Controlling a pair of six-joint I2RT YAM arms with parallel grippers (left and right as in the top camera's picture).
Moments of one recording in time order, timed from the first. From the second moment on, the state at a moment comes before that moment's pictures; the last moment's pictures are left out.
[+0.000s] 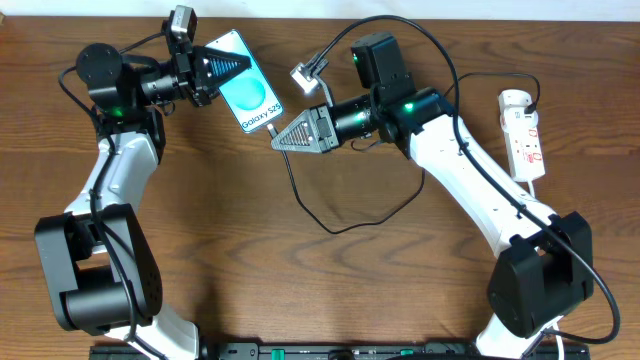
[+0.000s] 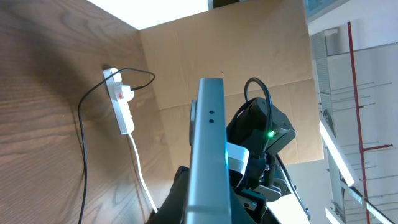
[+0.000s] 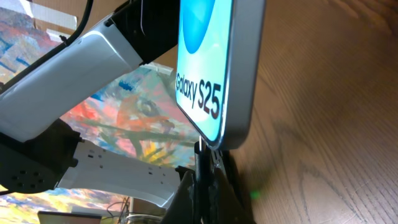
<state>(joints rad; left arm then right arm) 0.17 1.80 1.18 0.88 1.48 -1.58 0.50 1.85 1.57 -0.47 -1.21 0.41</state>
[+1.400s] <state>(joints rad) 0.15 1.80 1.18 0.88 1.46 -1.59 0.50 1.85 1.57 -0.44 -1.21 0.42</state>
